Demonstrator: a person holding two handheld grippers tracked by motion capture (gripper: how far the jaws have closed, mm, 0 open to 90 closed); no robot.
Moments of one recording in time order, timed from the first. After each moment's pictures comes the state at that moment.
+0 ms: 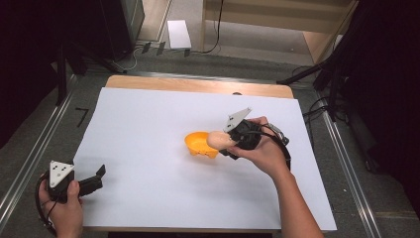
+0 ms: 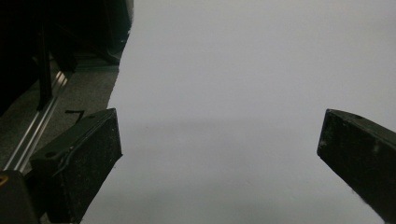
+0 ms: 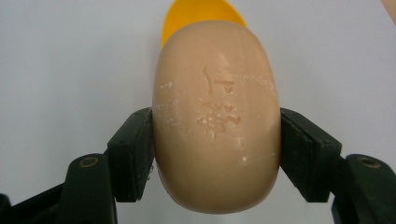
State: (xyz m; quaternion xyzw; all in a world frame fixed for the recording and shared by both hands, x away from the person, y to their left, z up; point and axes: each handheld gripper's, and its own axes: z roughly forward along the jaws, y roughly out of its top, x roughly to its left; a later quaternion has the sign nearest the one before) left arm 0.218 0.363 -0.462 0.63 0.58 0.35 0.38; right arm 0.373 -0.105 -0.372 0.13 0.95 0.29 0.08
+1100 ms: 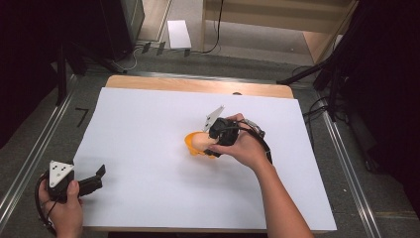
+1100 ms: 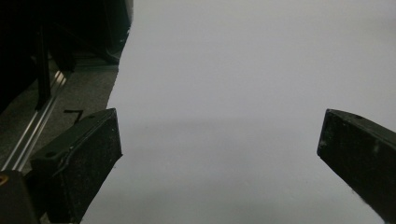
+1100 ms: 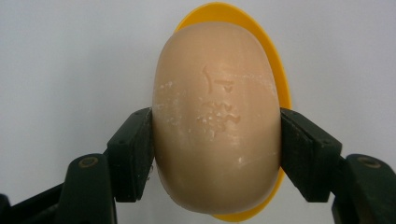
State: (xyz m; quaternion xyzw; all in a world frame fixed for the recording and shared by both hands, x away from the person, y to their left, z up) left arm 0.218 0.364 -0.462 0.63 0.58 0.35 0.38; right arm 0.396 -0.053 -0.395 0.10 0.96 0.25 0.05
